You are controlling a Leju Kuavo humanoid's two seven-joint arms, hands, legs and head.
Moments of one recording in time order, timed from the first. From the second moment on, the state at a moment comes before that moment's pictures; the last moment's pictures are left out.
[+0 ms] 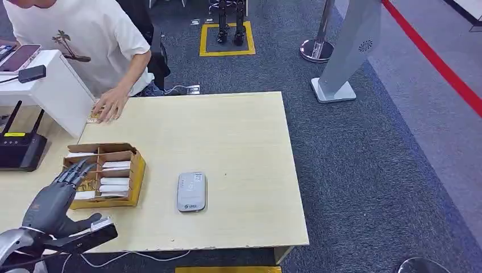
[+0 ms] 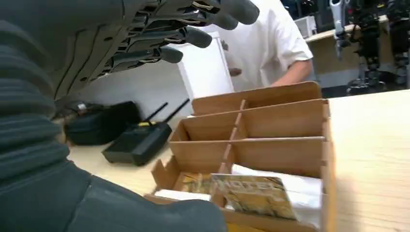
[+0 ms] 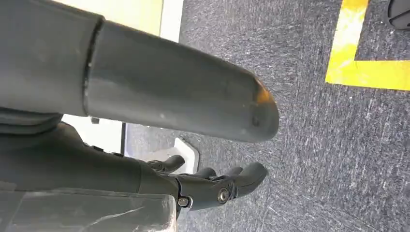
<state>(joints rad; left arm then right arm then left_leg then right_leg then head) 0.02 0.67 -0.31 -1.71 -0.70 -0.10 0.07 -0.07 0.13 -1.07 -0.21 1.36 -0.03 0.25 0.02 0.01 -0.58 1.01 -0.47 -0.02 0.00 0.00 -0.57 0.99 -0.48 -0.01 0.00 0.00</state>
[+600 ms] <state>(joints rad) -0.08 0.61 -0.32 -1.54 -0.81 -0.11 0.11 -0.07 0.13 -1.07 -0.21 1.37 -0.03 0.25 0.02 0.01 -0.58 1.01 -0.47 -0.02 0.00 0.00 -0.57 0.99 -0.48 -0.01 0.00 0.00</state>
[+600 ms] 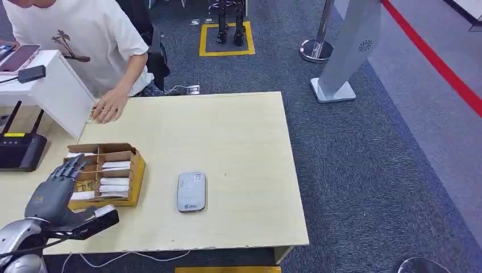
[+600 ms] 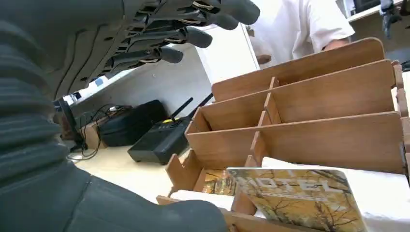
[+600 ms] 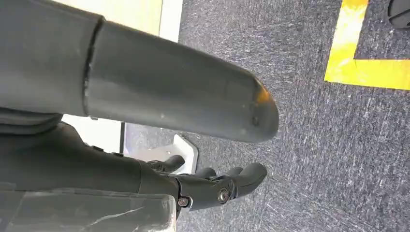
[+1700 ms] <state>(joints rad) -0.15 0.60 -0.37 -1.48 -0.69 -0.19 0.11 -0.08 0.12 -1.07 -0.21 1.38 -0.02 0.25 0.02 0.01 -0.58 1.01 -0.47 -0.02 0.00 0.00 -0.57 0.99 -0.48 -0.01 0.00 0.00</state>
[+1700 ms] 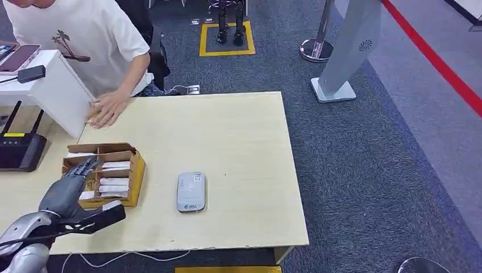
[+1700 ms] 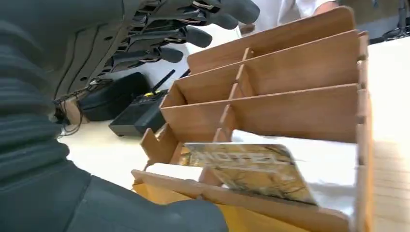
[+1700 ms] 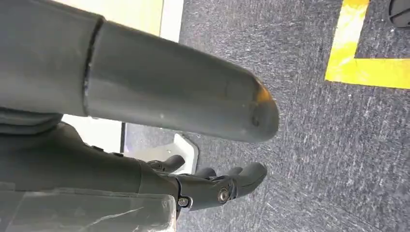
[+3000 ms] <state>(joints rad) -0.11 0.67 -0.37 -1.51 -0.69 -0.19 0.14 -0.08 0.12 -1.07 -0.21 1.38 -0.02 0.25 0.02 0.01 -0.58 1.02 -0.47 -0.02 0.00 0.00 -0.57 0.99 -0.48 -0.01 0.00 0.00</state>
